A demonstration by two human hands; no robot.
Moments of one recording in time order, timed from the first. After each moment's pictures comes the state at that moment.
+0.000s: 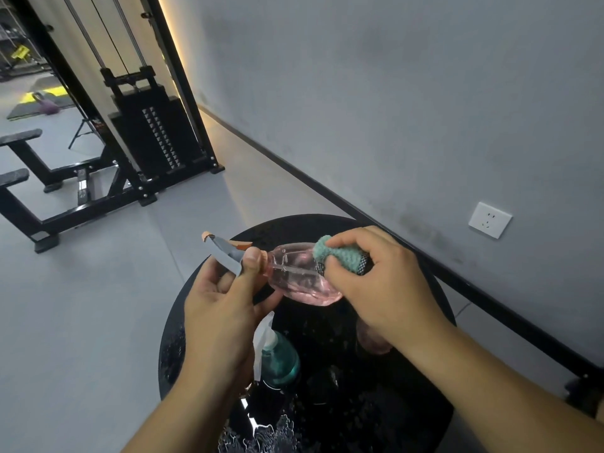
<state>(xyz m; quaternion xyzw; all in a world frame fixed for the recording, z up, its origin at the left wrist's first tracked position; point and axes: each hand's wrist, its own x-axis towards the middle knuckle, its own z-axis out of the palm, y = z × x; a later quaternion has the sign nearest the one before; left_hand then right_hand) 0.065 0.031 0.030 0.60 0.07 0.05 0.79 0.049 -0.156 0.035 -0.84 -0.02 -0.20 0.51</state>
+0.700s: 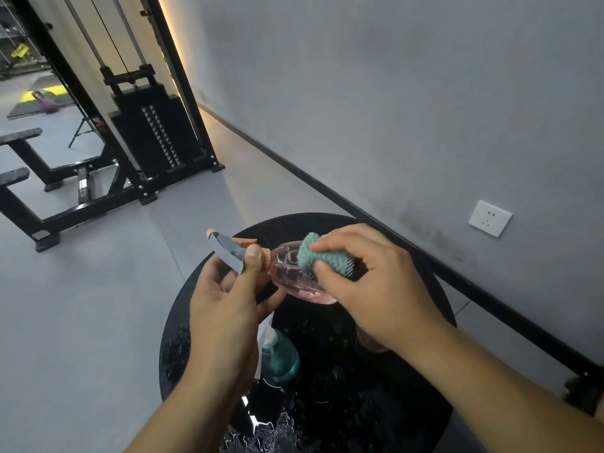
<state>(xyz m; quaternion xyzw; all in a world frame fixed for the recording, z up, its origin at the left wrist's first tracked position) 0.063 0.025 0.034 0.59 0.08 0.04 0.80 0.046 -0.155 0.038 -0.83 -0.07 -0.21 0.51</state>
